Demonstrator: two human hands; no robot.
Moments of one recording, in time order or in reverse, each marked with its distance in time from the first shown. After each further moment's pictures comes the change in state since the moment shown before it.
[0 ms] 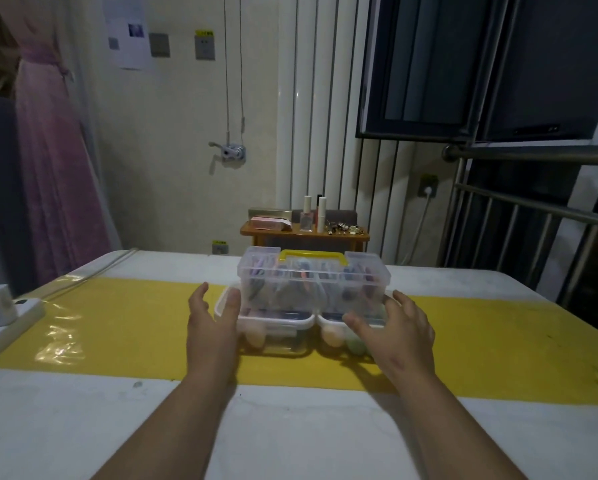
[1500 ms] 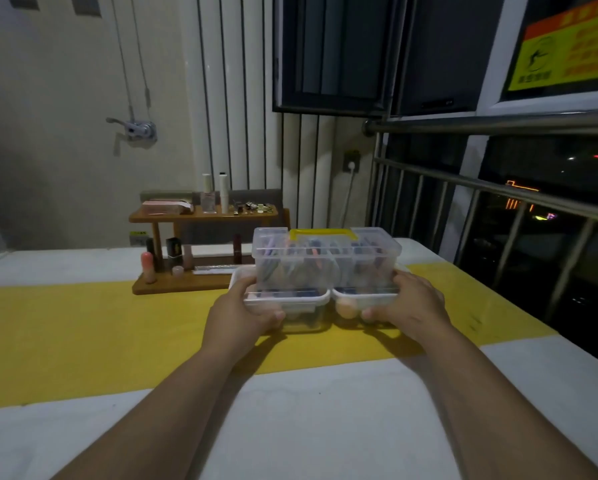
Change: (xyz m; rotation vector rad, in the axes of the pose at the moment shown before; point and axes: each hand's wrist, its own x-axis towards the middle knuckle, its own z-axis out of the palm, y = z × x) left_hand -0.053 0.013 0.144 0.347 -0.523 0.237; right_hand 0.042 0.134 -0.100 -0.185 -0.085 0.160
